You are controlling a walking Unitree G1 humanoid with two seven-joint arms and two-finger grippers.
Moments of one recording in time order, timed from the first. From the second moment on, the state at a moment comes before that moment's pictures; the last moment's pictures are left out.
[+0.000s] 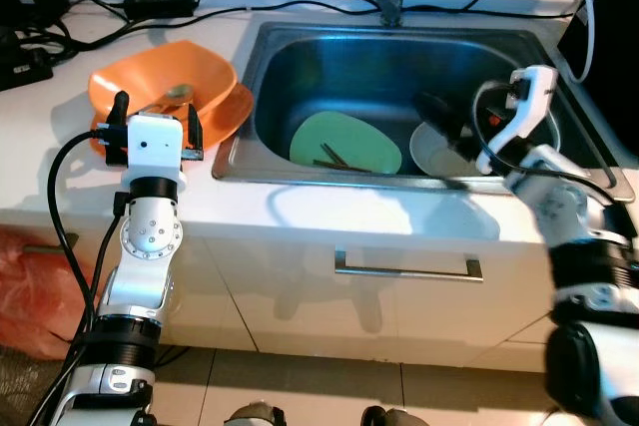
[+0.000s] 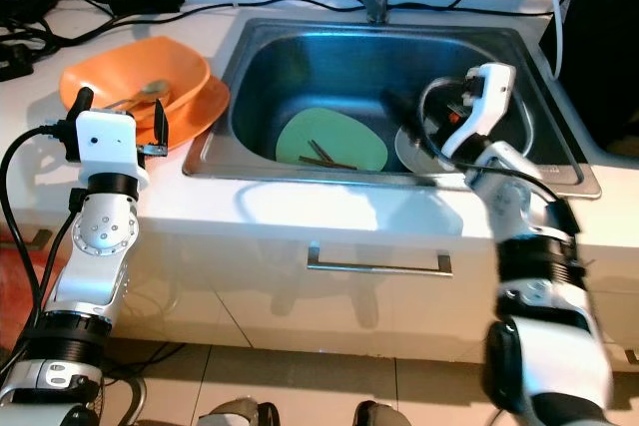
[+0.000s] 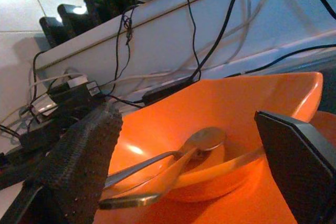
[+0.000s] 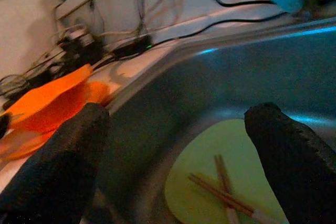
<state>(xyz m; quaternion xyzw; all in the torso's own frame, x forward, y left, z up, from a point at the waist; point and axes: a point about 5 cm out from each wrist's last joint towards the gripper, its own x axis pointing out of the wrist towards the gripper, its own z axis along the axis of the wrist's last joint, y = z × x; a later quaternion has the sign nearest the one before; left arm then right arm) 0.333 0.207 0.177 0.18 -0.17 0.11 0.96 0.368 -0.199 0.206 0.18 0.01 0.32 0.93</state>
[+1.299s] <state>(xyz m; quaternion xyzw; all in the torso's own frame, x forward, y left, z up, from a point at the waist) 0.338 0.198 0.182 0.13 -0.17 0.03 0.98 0.325 -0.192 0.201 0.12 0.09 0.47 0.87</state>
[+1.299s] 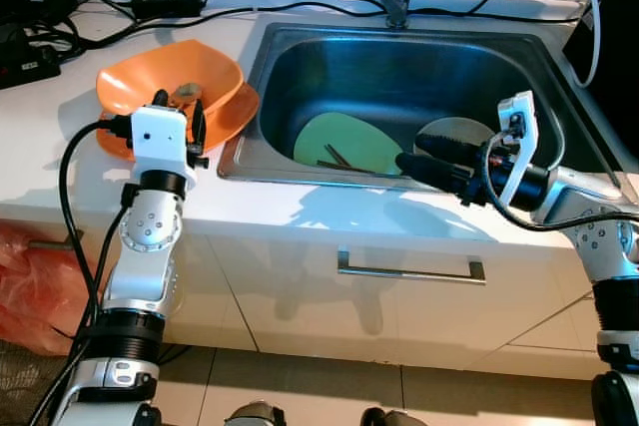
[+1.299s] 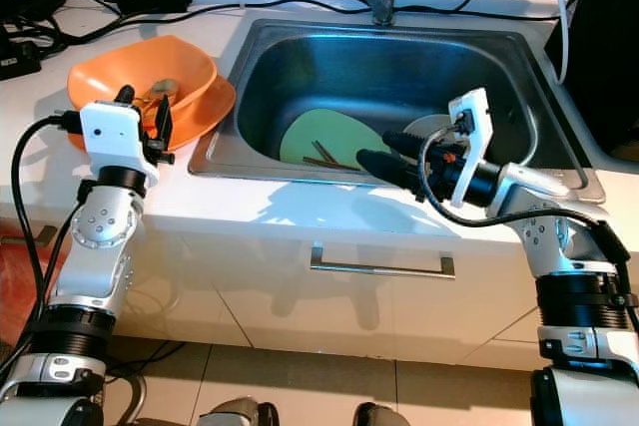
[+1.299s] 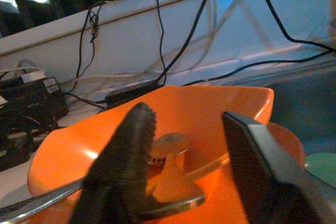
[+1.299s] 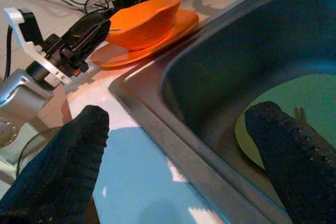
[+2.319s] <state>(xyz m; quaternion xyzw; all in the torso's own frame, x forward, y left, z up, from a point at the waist) 0.332 0.195 0.205 0.16 -0.24 0.04 0.96 0.323 -0.192 0.194 0.12 0.10 0.47 0.87</state>
